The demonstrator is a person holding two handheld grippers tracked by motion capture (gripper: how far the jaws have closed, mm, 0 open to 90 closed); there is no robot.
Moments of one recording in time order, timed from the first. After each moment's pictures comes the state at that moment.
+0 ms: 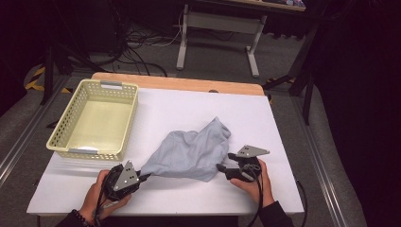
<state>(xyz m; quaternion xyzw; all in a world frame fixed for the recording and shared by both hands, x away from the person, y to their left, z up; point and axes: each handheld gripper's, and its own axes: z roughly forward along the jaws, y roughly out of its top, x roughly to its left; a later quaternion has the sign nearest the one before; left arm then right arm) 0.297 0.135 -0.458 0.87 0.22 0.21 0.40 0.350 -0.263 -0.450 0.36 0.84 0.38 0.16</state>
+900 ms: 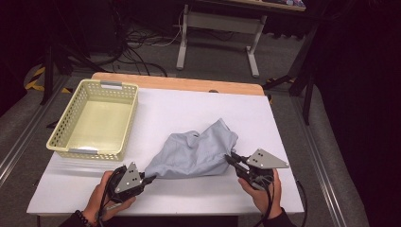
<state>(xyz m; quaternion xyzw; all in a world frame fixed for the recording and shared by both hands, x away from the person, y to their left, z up) 0.289 0.125 -0.448 0.86 0.20 0.19 0.44 0.295 -0.259 -0.374 0.30 0.79 0.47 0.27</state>
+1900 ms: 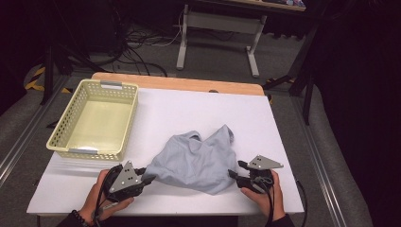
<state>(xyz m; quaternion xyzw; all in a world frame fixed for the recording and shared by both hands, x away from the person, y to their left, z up) 0.290 0.132 -0.444 0.85 0.20 0.19 0.45 0.316 -0.290 -0.442 0.38 0.82 0.38 0.21</state>
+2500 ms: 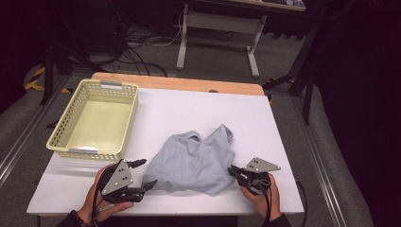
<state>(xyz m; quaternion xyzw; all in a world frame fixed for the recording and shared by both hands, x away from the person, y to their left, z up) 0.285 0.137 -0.433 0.82 0.20 0.20 0.50 0.312 -0.283 -0.444 0.35 0.82 0.40 0.20</state>
